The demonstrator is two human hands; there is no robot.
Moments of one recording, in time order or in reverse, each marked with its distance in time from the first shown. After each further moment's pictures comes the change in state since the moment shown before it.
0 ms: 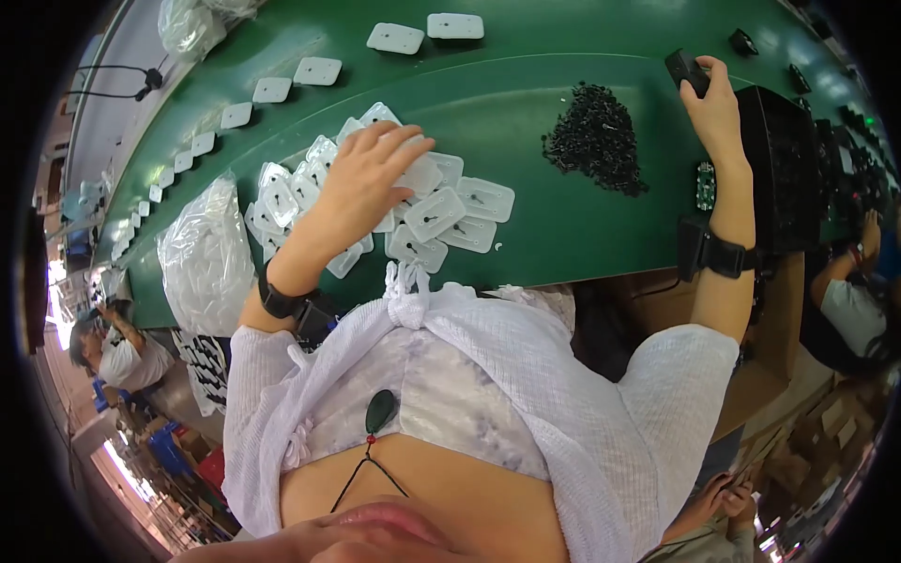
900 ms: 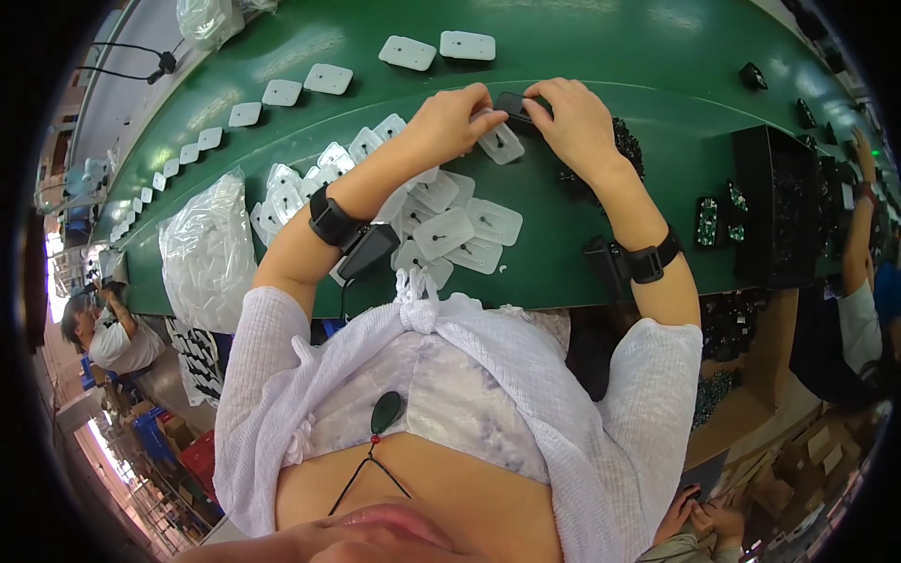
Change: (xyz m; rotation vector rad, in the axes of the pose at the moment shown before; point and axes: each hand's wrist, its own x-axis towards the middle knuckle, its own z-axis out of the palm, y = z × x) left_hand 0.105 -0.018 0.049 -0.585 -0.021 -0.392; right_hand -0.031 -0.122 0.100 0.019 -0.228 -0.491
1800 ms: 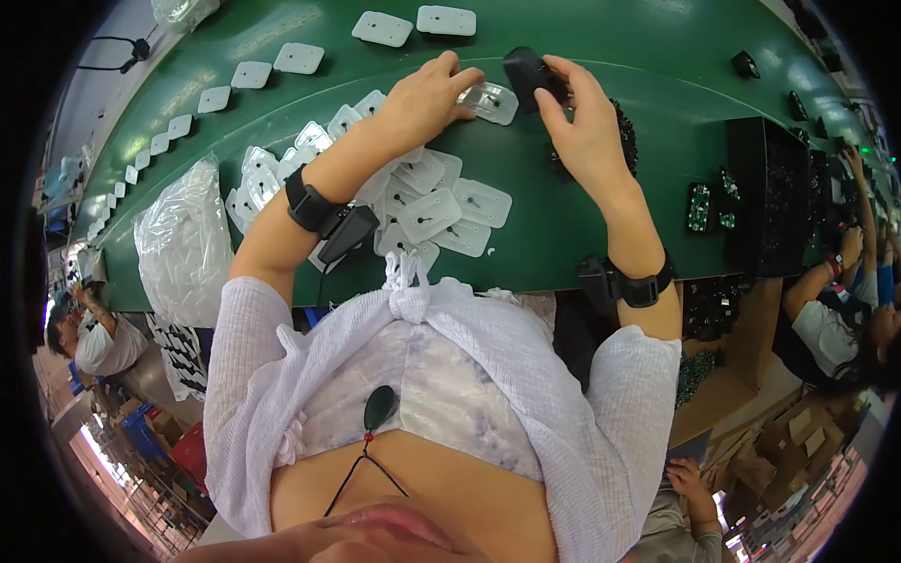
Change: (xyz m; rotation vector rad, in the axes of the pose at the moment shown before) left_hand -0.006 -0.023 0.003 0.403 0.010 0.277; right_hand -0.024 -0.017 -0.016 0.584 0.128 0.246
